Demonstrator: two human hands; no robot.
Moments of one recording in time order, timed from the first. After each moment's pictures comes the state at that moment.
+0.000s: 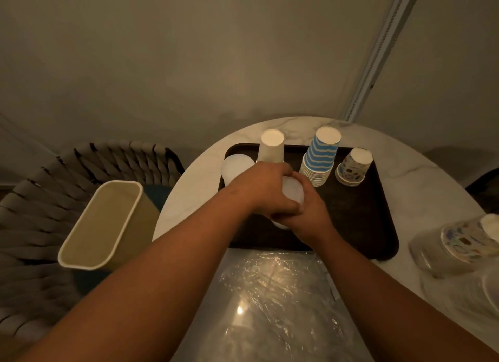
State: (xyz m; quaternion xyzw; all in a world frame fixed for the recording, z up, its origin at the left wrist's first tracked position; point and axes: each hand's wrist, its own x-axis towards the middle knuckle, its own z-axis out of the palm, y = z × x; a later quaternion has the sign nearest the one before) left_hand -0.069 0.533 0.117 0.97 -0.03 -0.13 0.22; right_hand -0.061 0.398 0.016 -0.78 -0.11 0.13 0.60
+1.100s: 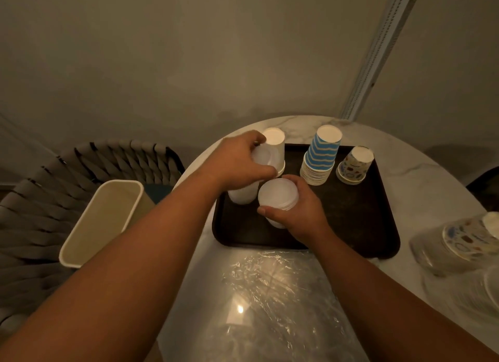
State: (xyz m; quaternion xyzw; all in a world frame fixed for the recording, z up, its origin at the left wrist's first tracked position) left_hand -0.056 0.579 0.129 0.94 0.05 -0.05 0.33; right_hand -0.066 0.409 0.023 -0.81 -0.08 0.09 0.58
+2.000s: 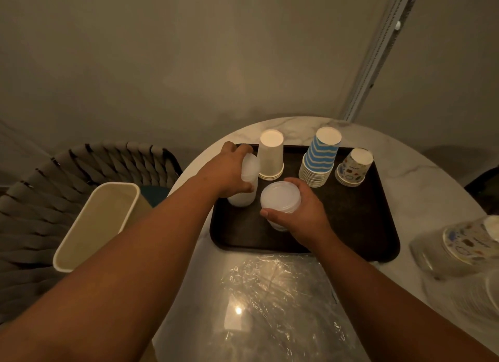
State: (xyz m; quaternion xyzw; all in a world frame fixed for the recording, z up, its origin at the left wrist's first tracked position) left_hand -0.033 0.601 0.079 0.98 0.05 -0.12 0.18; right_hand -0.061 0.405 0.020 -0.81 -0.07 0.11 0.57
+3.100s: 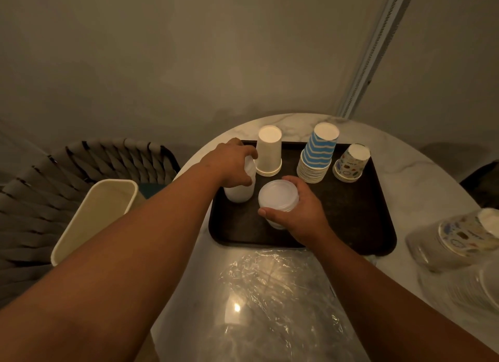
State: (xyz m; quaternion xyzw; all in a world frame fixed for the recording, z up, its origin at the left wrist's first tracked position) left_hand -0.023 0.598 0.088 0.98 0.00 -0.15 0.11; right_hand -0.068 0.404 0.020 -0.82 -0.08 0.11 0.55
